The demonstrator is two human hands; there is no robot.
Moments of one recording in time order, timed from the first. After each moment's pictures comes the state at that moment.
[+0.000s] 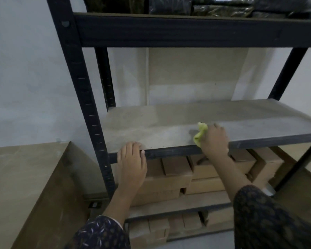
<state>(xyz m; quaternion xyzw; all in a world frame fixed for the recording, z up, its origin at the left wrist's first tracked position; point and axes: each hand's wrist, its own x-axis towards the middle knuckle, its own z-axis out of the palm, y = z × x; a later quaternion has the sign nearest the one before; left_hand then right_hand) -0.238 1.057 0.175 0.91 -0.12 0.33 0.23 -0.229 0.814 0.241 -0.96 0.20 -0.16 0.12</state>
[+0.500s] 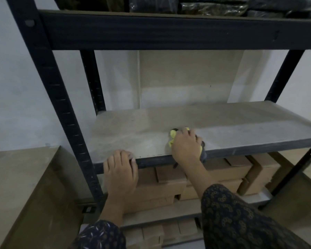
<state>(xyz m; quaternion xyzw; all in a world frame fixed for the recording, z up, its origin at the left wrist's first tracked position) -0.222 1.046 0.160 0.90 -0.06 0.41 0.12 -0.202 0.855 0.240 -0.99 0.12 -0.11 0.05</state>
